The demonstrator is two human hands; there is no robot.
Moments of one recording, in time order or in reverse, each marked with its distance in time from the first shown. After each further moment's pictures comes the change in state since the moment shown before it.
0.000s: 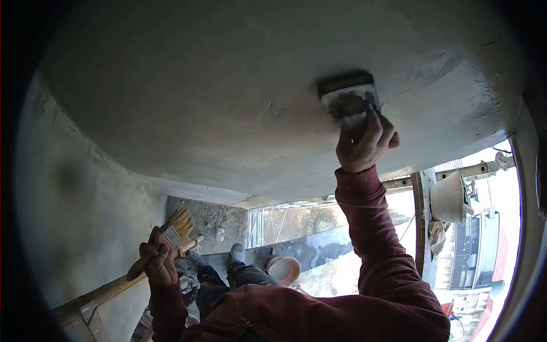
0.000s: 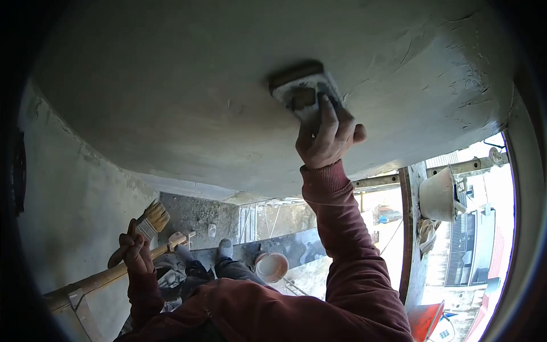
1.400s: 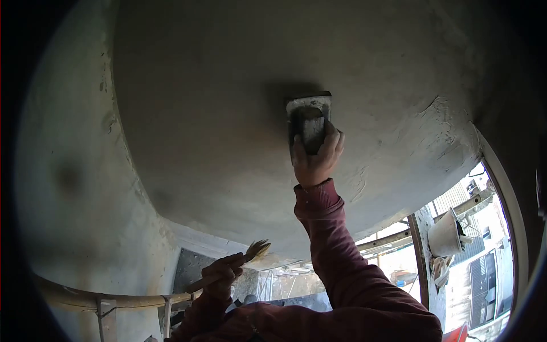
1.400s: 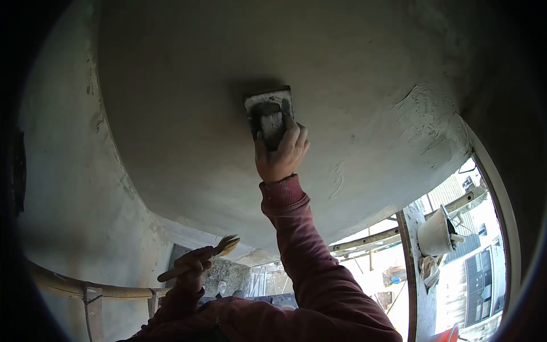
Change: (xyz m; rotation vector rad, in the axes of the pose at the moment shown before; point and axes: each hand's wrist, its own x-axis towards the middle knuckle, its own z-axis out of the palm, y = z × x) left_hand -0.007 0.010 0.045 0.136 -0.490 0.217; right_hand 0.123 -0.143 0.003 0.759 0.130 0.449
